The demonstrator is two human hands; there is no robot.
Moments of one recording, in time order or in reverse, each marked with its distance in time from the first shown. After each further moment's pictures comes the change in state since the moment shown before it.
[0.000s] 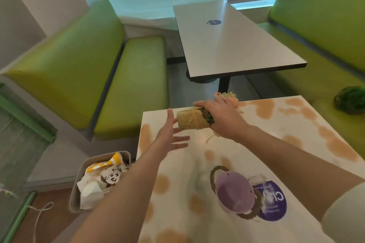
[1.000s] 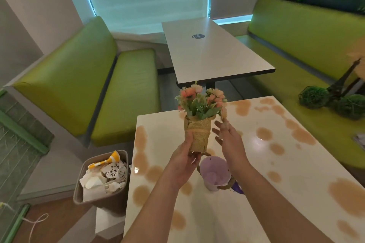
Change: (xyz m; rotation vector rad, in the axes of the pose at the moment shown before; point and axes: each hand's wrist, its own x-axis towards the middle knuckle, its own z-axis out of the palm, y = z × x) left_hand -0.112 -0.065 0.059 -0.348 -0.277 0.024; right_hand -0.130 -0.047 -0.007 1.294 0.436 0.679
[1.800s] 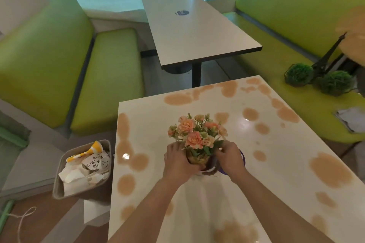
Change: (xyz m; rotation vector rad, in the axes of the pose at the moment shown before) left_hand 0.033 -0.082 -0.026 1.468 0.247 0.315; right_hand -0.011 0.087 -0.064 -0.666 -0.012 0.094
